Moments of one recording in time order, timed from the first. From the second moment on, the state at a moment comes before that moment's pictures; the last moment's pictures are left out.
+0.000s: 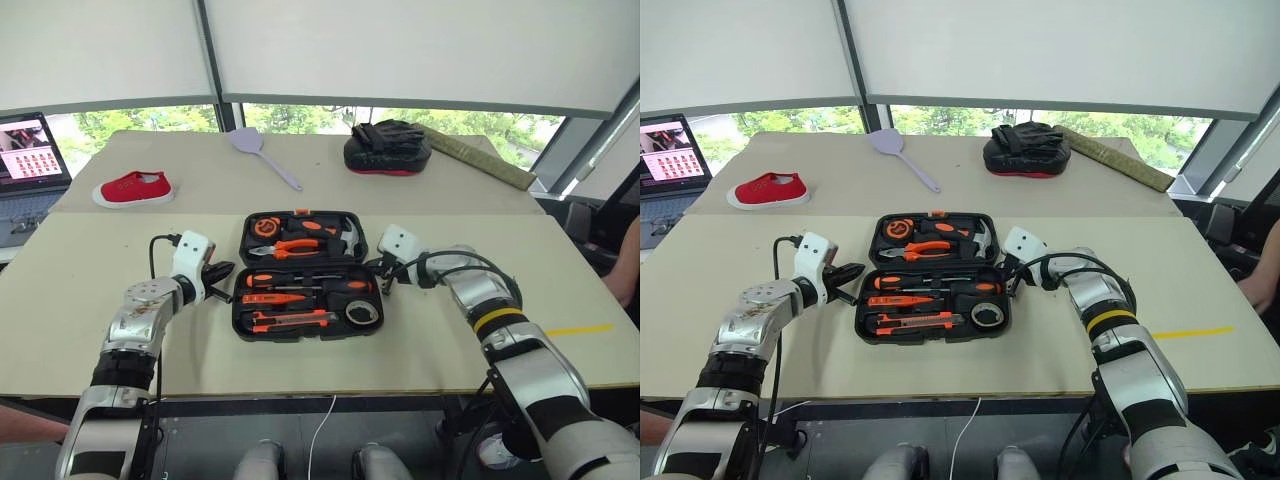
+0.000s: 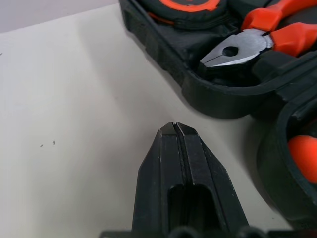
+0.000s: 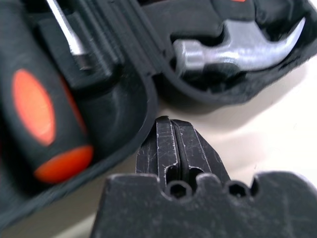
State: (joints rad) left arm -0.58 0.54 0.04 0.45 -0.20 0.37 -0.67; right arm -0.94 -0.42 0.27 0.95 -0.07 -0.12 0.88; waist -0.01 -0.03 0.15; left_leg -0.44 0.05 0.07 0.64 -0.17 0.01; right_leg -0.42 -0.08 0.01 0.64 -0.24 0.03
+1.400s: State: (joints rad) left arm -0.80 0.67 0.02 0.35 -0.38 1.01 -0.97; right arm -0.91 -0.76 0.12 0.28 0.26 1.10 1.05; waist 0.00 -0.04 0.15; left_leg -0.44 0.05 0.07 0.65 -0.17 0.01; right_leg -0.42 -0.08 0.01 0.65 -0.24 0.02
